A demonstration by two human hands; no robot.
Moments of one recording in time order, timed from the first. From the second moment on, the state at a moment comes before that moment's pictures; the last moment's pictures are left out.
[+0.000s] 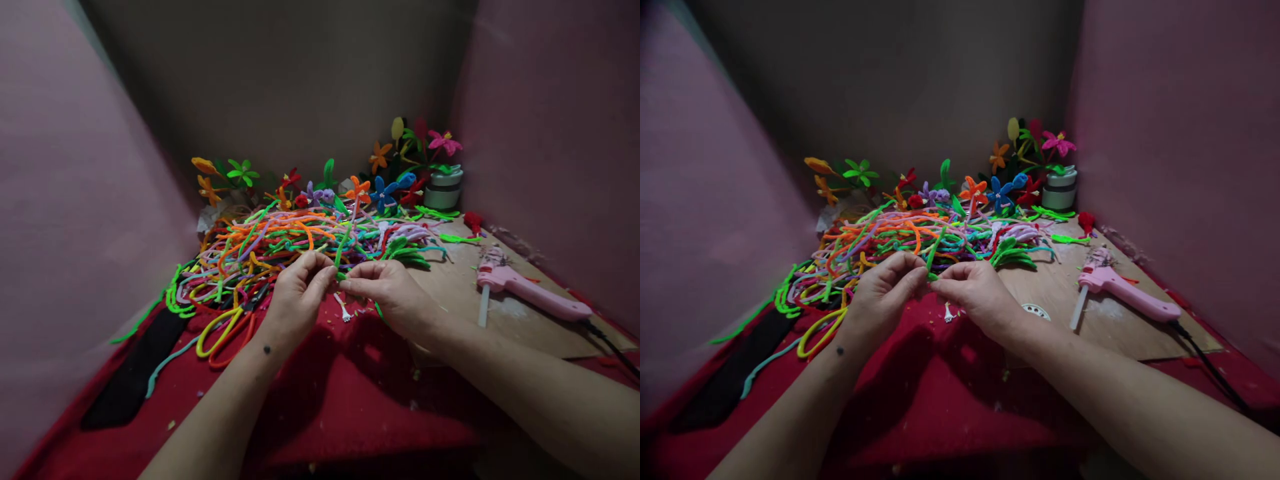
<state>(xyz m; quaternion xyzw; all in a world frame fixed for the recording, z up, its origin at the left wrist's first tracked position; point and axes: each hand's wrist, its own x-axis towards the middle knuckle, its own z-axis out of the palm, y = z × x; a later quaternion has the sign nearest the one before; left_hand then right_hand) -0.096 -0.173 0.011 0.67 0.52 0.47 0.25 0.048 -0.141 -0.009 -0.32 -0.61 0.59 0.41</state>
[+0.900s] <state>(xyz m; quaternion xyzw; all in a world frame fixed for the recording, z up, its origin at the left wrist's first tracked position) -0.105 -0.173 0.026 0.63 0.56 0.39 0.37 0.058 -0.135 0.008 -0.33 -0.77 0.28 0.47</state>
